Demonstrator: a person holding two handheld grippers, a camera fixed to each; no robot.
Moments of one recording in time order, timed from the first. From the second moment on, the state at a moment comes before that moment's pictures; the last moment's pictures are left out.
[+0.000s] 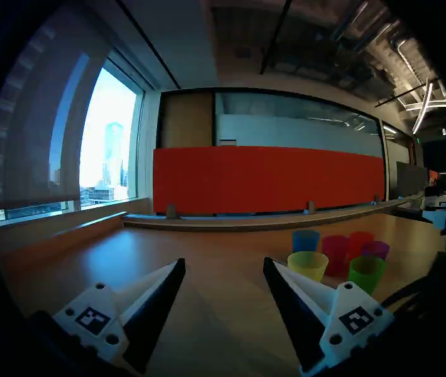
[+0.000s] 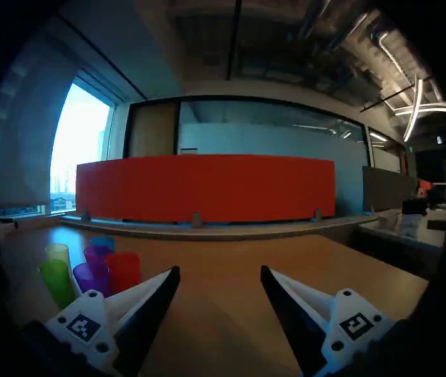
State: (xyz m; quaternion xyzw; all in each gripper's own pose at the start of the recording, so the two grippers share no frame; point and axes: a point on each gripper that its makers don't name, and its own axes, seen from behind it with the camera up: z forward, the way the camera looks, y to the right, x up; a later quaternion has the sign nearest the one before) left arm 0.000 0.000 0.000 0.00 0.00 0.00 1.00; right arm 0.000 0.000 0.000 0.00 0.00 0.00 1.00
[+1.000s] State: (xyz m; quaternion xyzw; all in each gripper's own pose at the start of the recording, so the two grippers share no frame) left arm 0.003 0.001 0.000 0.00 0.00 0.00 1.00; right arm 0.000 -0.001 0.000 0.00 0.00 0.00 1.00
